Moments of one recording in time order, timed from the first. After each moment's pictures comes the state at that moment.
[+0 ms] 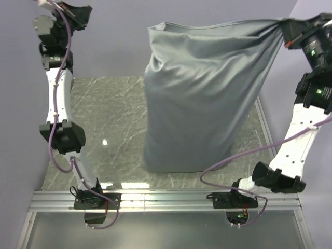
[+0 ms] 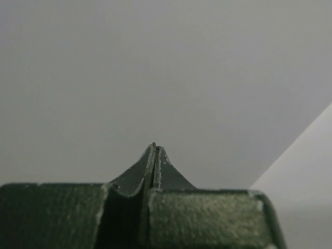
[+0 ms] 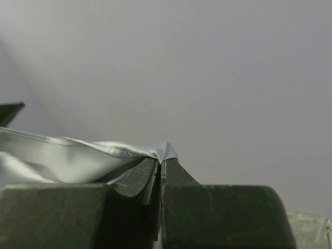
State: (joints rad) left arm 0.15 1.93 2.31 0.08 0.49 -0.68; right arm -0.43 1.40 2.04 -0.19 -0.71 0.55
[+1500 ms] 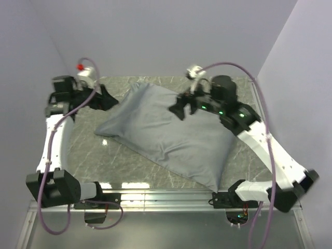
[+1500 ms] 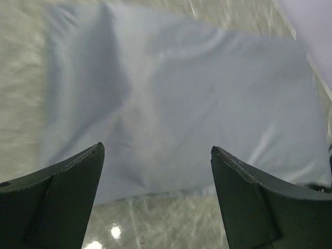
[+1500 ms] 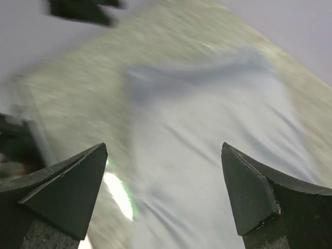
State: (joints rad) left arm 0.19 1.28 1.30 -0.57 0.79 0.03; right arm 0.64 1.30 1.47 -0.45 -0.34 0.01
